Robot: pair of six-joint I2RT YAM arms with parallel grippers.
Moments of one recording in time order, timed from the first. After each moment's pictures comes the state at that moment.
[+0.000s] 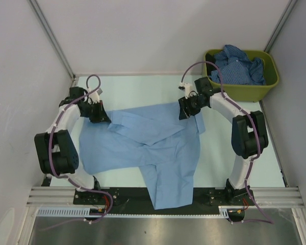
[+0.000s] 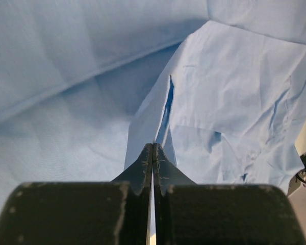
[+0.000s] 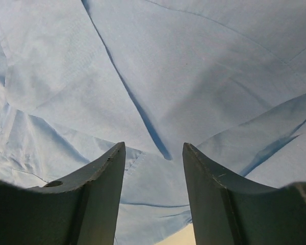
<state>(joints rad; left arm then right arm) 0.15 1.63 1.20 -0.70 0.61 0.05 0.31 1.89 1.45 -0.61 -0.51 -0.19</state>
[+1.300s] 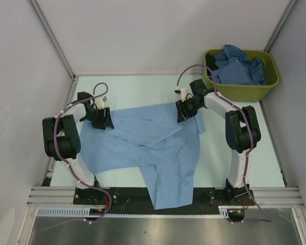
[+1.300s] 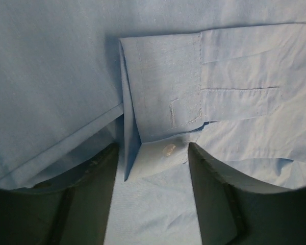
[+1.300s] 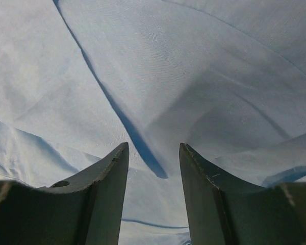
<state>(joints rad) 0.14 1.82 1.17 -0.61 0.47 0.14 0.33 2.00 1.51 -0.63 -0.50 -0.21</state>
